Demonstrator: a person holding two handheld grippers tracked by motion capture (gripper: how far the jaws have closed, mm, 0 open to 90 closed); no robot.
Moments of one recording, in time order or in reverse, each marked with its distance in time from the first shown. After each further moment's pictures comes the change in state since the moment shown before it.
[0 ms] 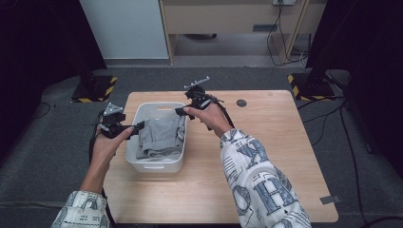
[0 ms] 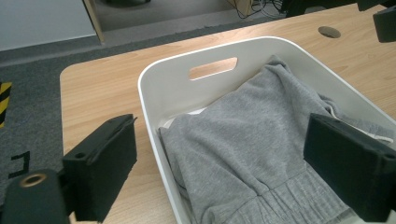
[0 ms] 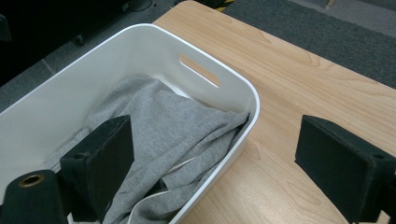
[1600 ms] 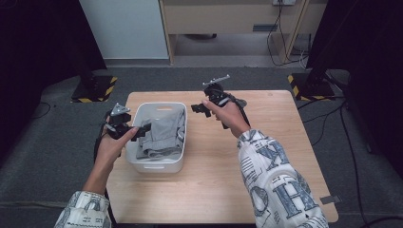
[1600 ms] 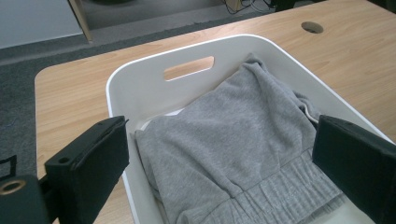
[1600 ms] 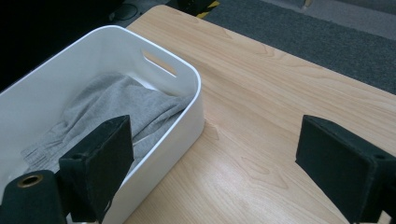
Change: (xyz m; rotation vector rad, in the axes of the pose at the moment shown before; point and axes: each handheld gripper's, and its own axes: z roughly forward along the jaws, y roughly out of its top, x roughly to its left) left arm -0.021 0.004 0.004 0.012 -0.030 0.020; right arm -0.042 -0.017 -0.036 -0.029 -0.035 0.045
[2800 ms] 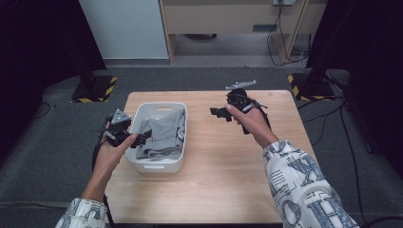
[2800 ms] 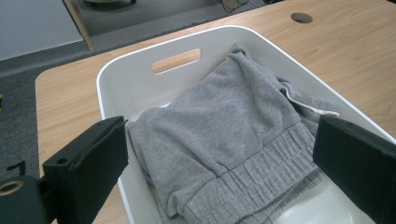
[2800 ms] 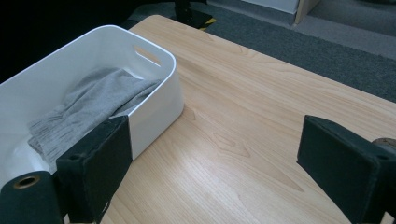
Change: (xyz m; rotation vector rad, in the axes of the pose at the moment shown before) left arm -0.015 -0.011 -0.017 -0.006 0.006 0.056; right arm -0.033 -0.035 -0.054 -0.079 0.009 -0.015
